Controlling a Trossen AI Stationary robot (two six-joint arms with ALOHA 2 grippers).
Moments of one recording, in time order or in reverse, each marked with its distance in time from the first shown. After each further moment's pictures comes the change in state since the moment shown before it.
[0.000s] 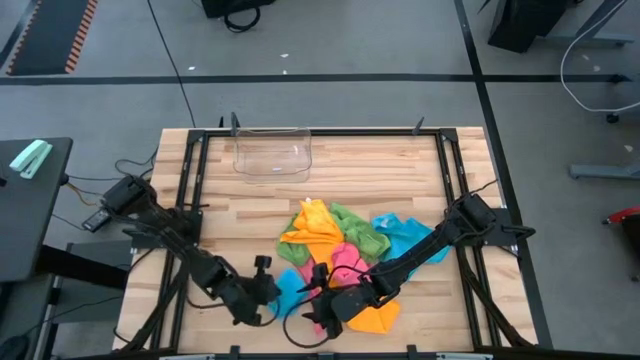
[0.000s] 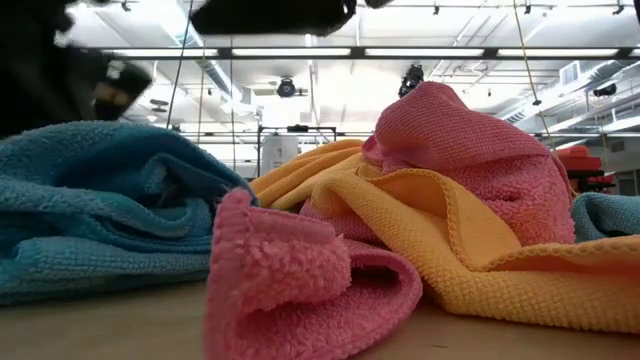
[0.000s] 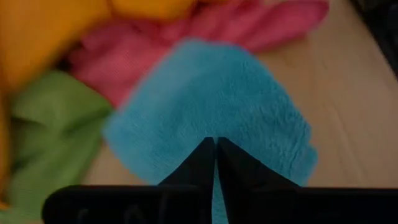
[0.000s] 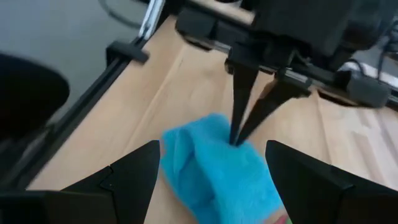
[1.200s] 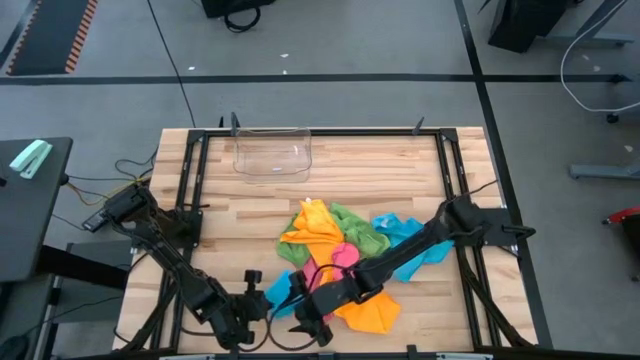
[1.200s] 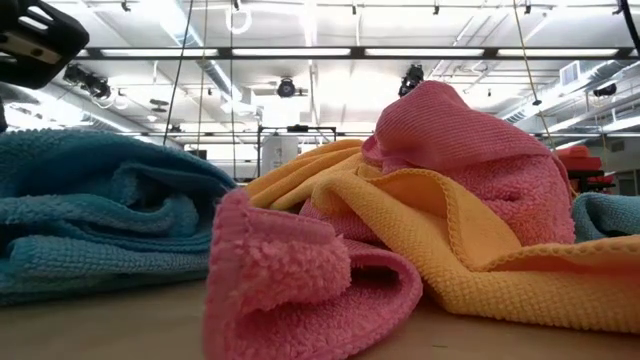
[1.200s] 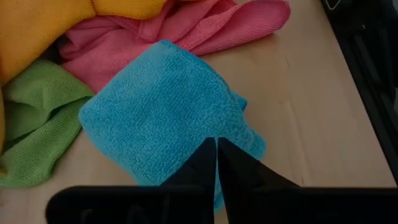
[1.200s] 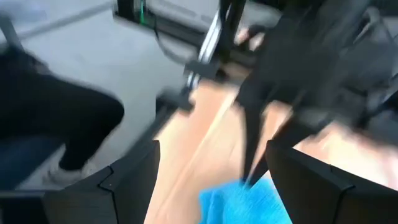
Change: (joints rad) left arm -0.138 0.067 0.159 -0.211 -0.139 -0.193; right arm -0.059 0.097 0.215 -0.028 -0.305 -0.028
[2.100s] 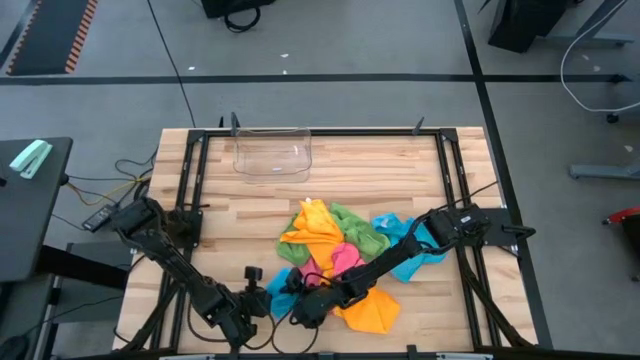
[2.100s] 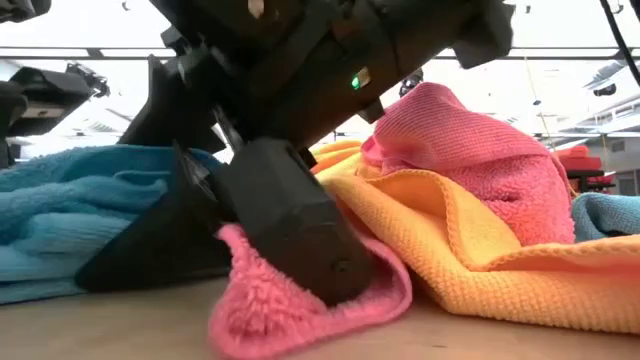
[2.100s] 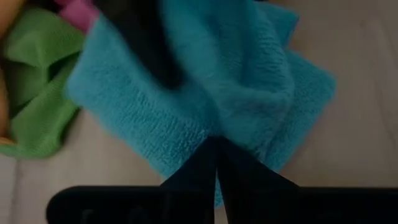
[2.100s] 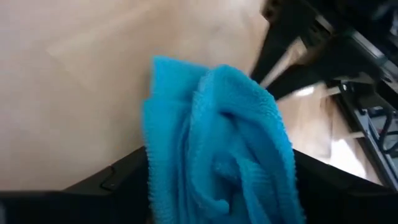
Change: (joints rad) left arm 0.007 0.135 -0.001 -0.087 -0.010 -0.011; right arm -0.035 0.213 0.000 0.008 0.283 -0.506
